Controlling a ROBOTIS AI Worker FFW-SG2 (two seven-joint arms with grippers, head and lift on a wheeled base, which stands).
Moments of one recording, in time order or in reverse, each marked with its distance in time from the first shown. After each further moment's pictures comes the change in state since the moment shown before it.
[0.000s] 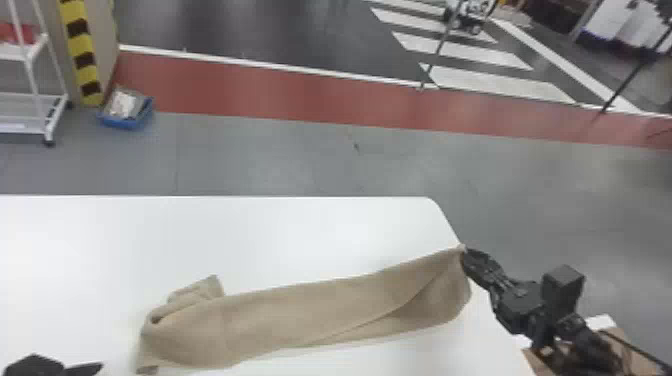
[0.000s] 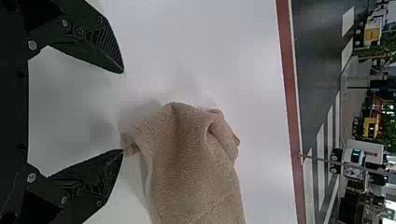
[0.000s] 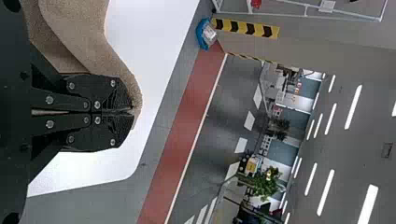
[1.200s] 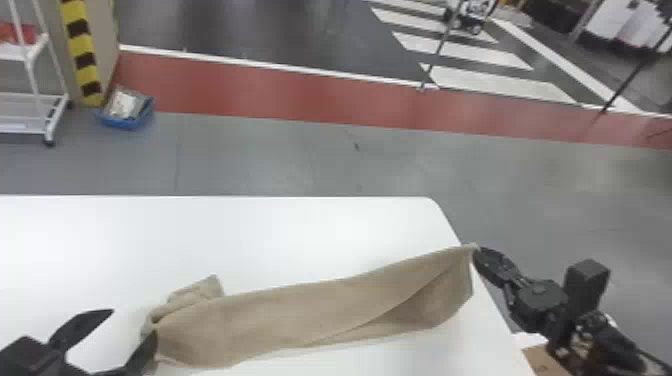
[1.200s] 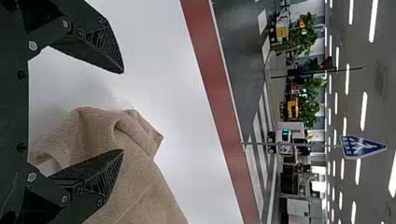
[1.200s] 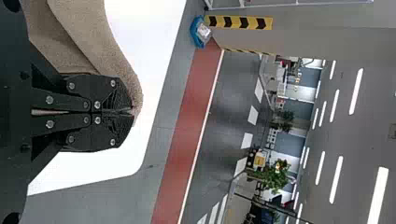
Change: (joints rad) left arm -0.009 -0.007 0.010 0.023 -0.092 -0.314 -0.021; right arm 0.003 0.020 -0.045 -0.104 -0.032 0.155 0.051
